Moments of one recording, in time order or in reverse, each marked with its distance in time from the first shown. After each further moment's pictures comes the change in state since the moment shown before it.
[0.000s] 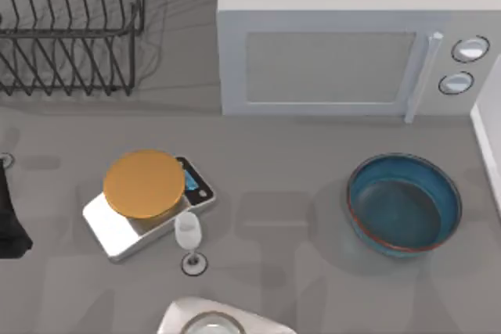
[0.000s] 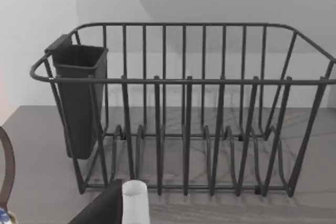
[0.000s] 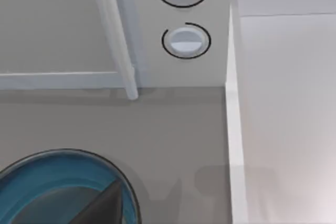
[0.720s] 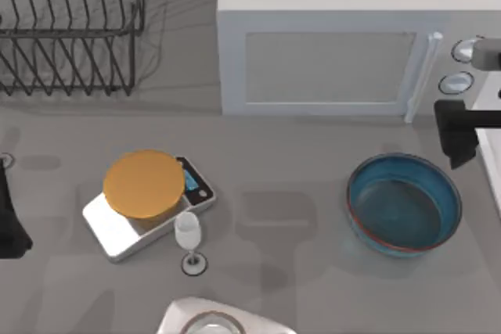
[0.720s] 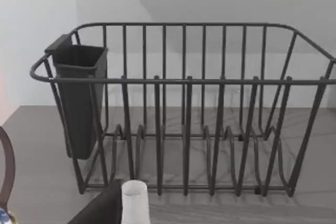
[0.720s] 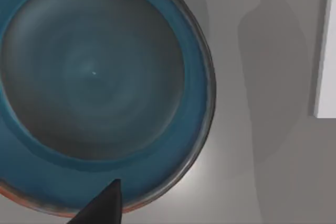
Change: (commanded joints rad) left arm 0.000 0.000 0.000 0.000 0.000 0.000; right arm 0.154 1.054 0.787 -0.699 0.004 0.159
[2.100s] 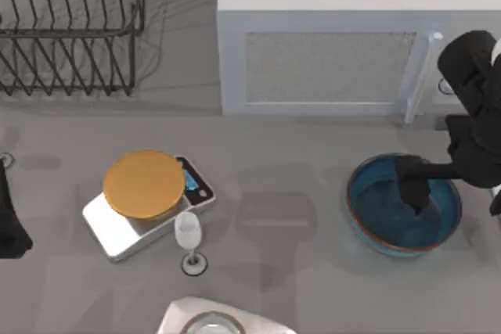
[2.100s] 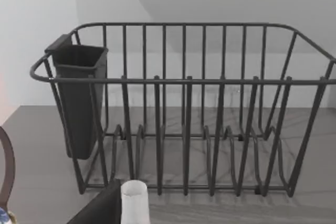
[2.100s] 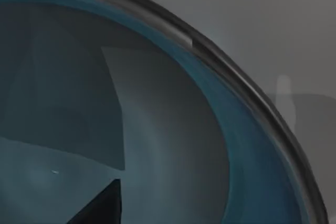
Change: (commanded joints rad) left arm 0.000 0.000 0.000 0.000 0.000 0.000; right arm 0.025 0.256 -0.145 0.295 -0.003 0.029
